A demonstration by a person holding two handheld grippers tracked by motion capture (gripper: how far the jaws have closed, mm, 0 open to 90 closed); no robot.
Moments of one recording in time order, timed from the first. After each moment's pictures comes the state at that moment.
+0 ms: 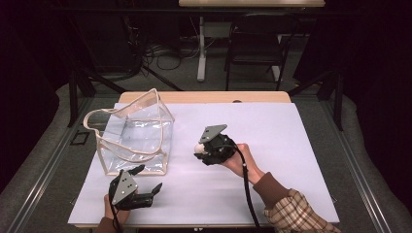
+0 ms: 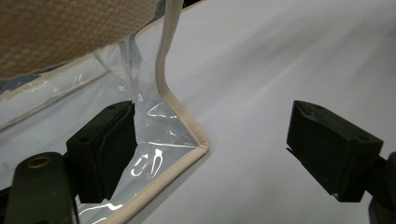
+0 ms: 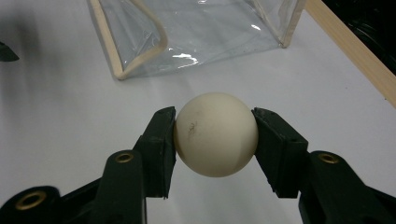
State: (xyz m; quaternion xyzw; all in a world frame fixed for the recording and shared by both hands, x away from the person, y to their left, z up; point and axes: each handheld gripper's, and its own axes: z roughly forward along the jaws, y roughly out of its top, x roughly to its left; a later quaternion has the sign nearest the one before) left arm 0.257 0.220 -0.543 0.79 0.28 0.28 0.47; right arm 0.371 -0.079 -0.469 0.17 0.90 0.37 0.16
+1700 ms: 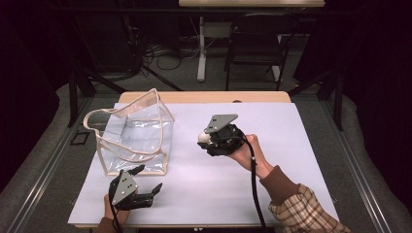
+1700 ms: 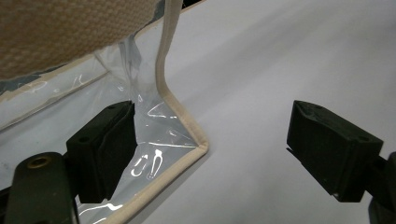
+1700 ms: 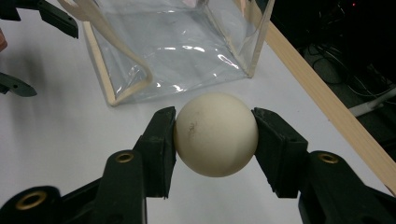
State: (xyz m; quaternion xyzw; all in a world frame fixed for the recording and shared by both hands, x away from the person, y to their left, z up) left arm 0.256 0.220 -0.543 0.78 0.28 0.28 0.47; right arm 0.363 -0.094 -0.418 0.17 0.88 0.39 0.20
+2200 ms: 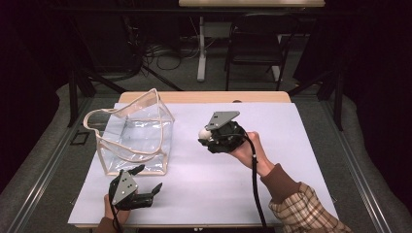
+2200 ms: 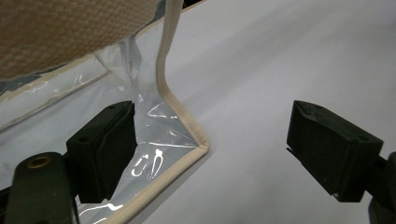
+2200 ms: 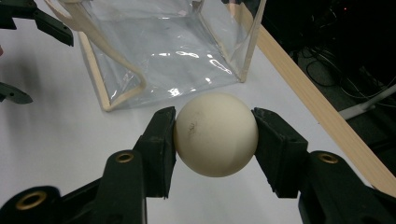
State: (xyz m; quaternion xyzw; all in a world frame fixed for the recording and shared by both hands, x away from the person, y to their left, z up) left arm 0.257 0.220 -0.543 0.78 0.28 0.28 0.47; right arm 0.364 -0.096 -0.409 0.17 0.88 0.39 0.21
